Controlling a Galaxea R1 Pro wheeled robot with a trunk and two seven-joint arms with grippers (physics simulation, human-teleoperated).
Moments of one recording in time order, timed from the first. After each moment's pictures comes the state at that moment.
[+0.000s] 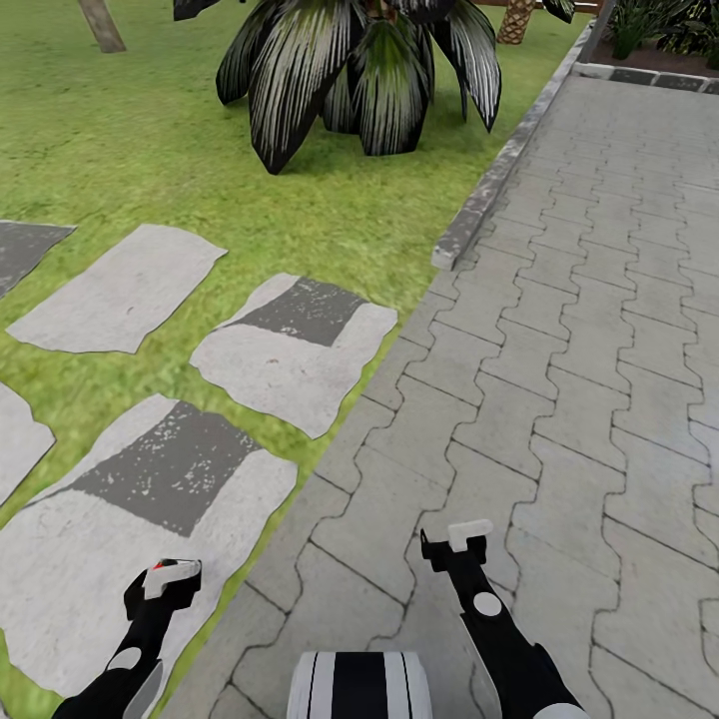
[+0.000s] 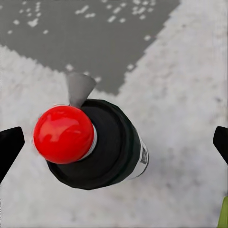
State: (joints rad) left arm -0.48 0.16 0.07 -0.37 0.06 -0.45 0.11; right arm -0.45 0.10 0.01 -0.75 0.24 -0.11 -0.09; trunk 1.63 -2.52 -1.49
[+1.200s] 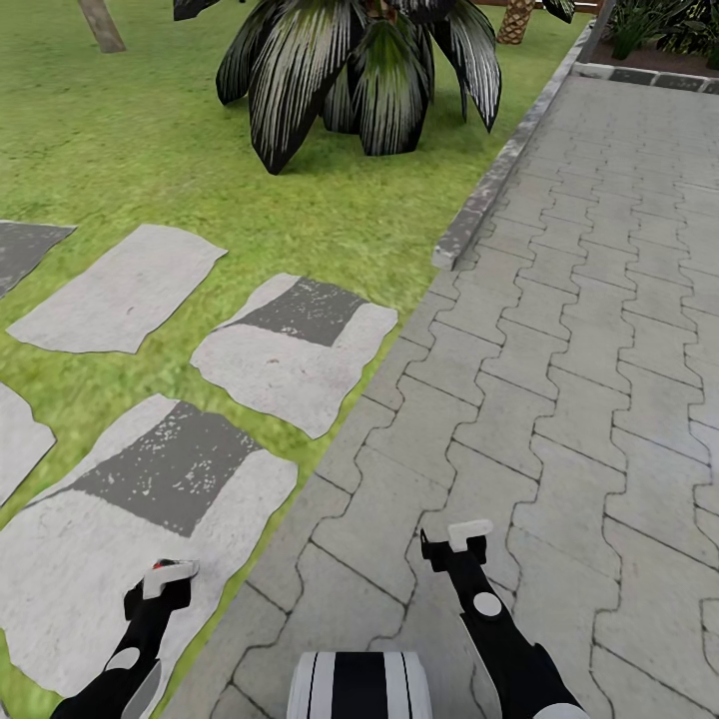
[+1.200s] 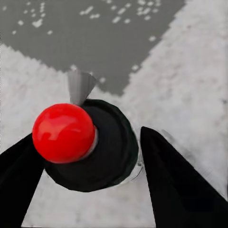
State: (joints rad) left arm -0.48 0.16 0.08 -0.37 0.06 -0.46 0.11; right arm -0.45 0.10 0.01 -0.75 0.24 -0.11 -0.09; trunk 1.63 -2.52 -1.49
